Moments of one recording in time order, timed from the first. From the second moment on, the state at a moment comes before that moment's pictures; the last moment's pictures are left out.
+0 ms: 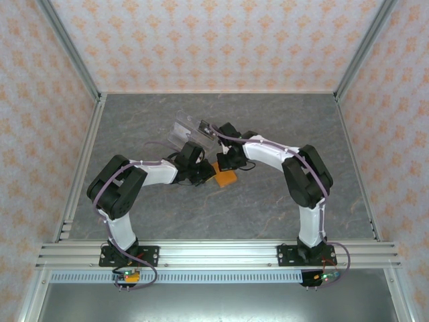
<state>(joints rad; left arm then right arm) -0.53 1.81 0.87 0.00 0.34 -1.09 0.64 1.95 1.38 -0.67 -0.09 0.39</state>
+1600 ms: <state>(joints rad) -0.51 1.78 0.78 0.24 0.47 -1.09 0.49 1.90 1.25 -0.61 -0.43 0.43</state>
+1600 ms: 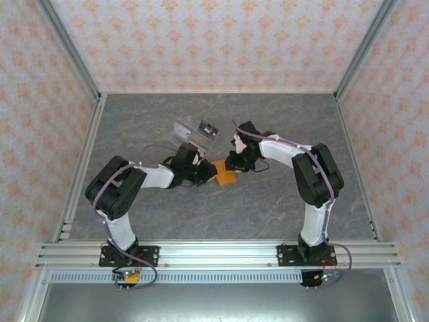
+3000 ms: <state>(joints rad) -0.52 1.71 0.80 0.08 0.42 -1.09 0.62 1.92 1.36 -0.77 0.15 0.50</state>
